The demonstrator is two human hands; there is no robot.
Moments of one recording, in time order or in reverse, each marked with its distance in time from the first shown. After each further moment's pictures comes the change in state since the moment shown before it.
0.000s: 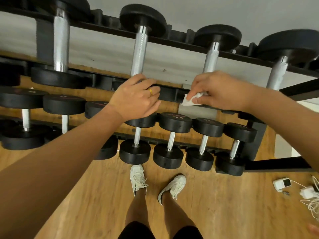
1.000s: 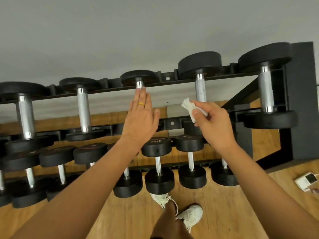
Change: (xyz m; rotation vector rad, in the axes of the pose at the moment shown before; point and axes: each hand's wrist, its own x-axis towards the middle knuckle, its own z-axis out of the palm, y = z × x) left_hand 0.194 0.114 -0.024 -0.301 -0.483 -0.619; right_hand -0.159 0.061 0.049 0.777 0.943 0.574
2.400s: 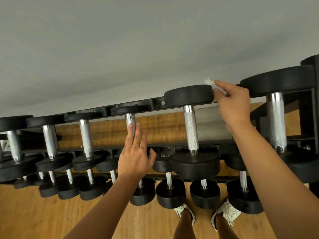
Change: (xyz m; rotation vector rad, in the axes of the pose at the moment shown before) left_hand 0.018 0.032 0.027 0.408 -0.098 -0.116; right_hand 0.179 0.052 -0.072 0.240 0.123 0.195
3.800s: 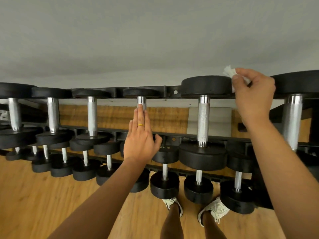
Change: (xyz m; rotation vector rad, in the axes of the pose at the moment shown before) left_hand -0.003 0.003 -0.002 -0.209 -0.083 -0.184; right_hand -0.008 -0.023 0.001 -0.120 0.075 -0.172
